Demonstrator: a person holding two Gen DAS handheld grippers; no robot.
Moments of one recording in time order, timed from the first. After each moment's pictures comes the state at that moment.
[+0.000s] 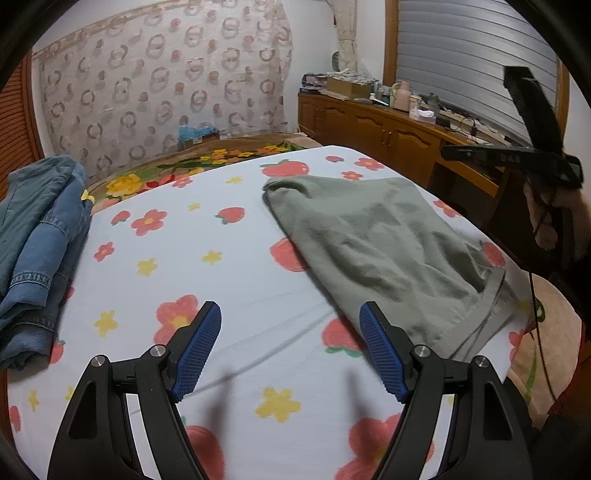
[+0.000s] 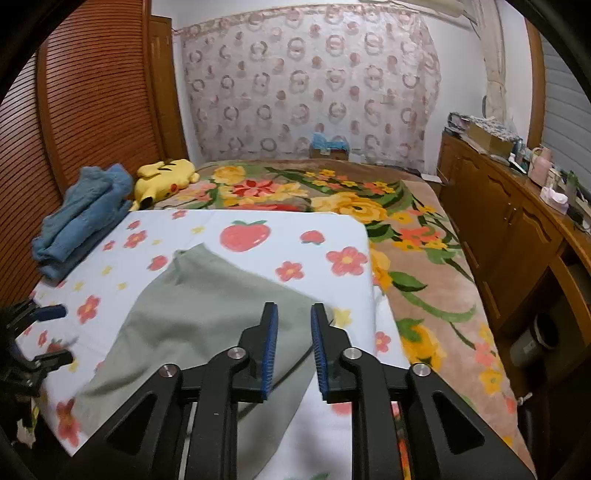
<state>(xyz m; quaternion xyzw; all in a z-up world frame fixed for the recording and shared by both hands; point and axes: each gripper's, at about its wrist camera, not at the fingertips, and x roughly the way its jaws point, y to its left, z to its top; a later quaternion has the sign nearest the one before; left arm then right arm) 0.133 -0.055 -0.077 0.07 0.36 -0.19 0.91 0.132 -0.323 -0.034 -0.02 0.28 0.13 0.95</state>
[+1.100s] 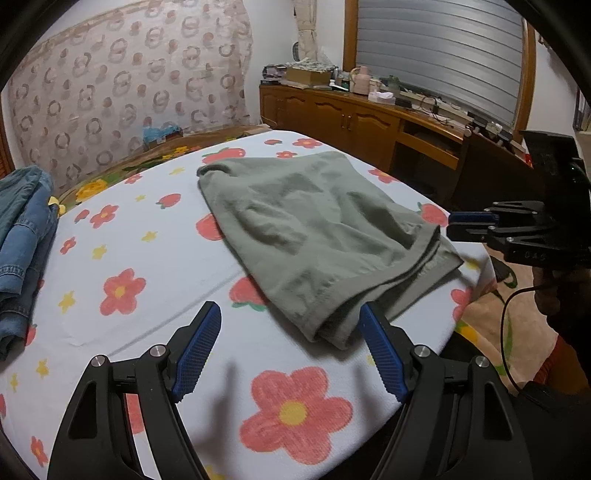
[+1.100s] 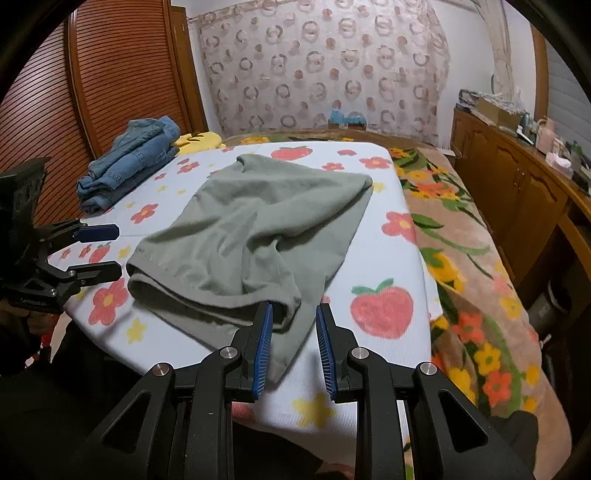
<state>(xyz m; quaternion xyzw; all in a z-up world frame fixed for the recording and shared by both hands) 0.081 -0.094 -0.081 0.09 0.37 -0.25 0.89 0.023 -0.323 -0.081 -0.01 0.31 0.15 0.94</state>
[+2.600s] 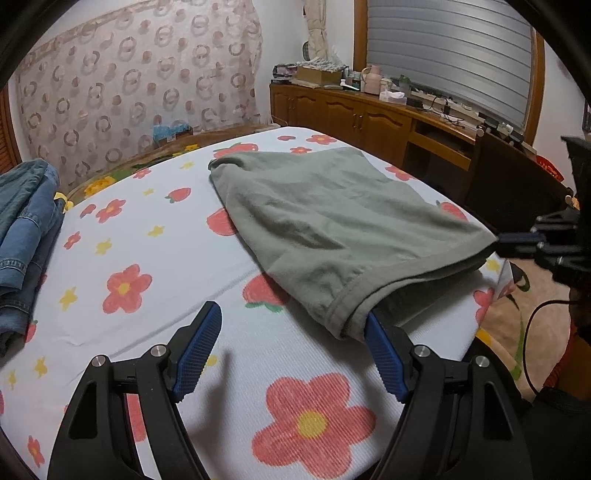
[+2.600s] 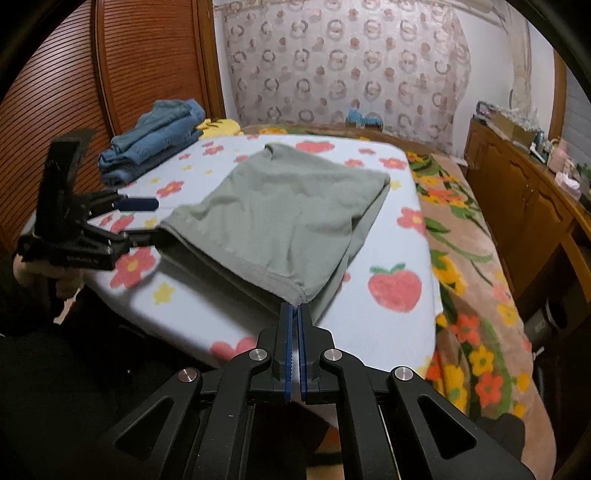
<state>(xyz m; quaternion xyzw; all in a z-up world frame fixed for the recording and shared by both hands) 0.089 -0.089 -0.089 0.09 0.37 -0.23 0.90 -0.009 -0.316 -0.084 -0.05 0.32 0.17 0.93</state>
